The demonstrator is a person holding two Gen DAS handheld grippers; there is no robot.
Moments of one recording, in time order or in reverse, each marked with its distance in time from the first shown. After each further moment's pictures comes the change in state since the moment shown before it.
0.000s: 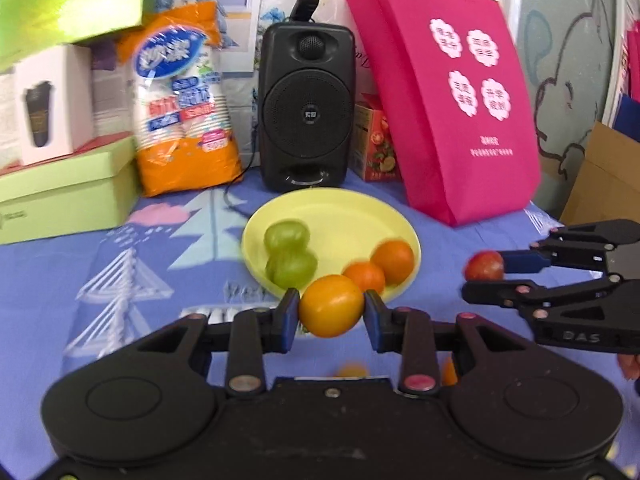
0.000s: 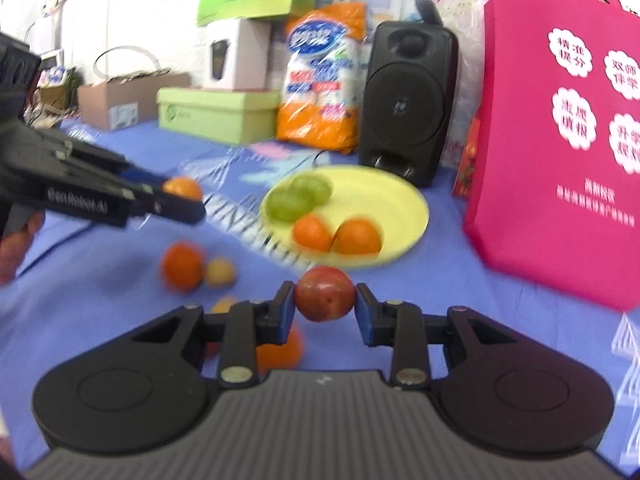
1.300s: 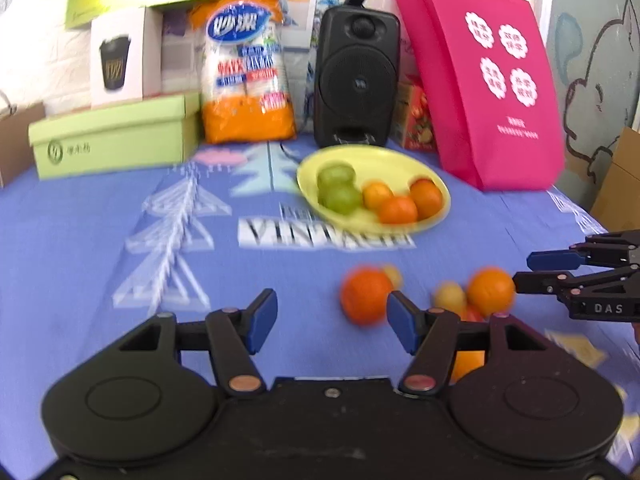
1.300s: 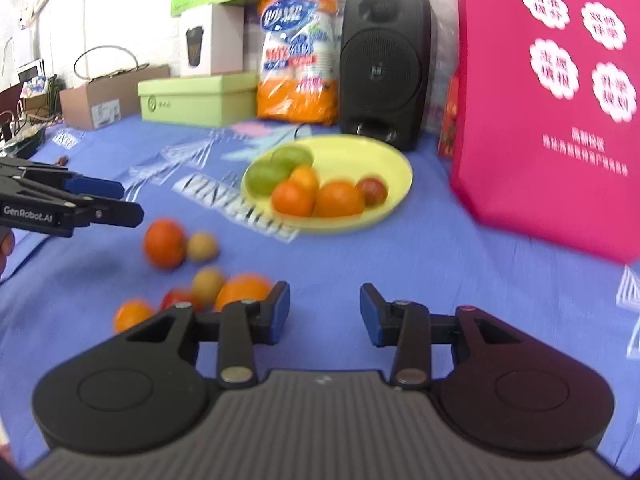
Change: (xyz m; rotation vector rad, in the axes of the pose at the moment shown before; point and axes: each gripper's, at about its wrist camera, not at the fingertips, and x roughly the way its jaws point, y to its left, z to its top) left arm -0.060 -0.006 -0.083 -0.087 0.013 0.121; right arm -0.025 0.007 -0.049 0.079 0.088 -0.009
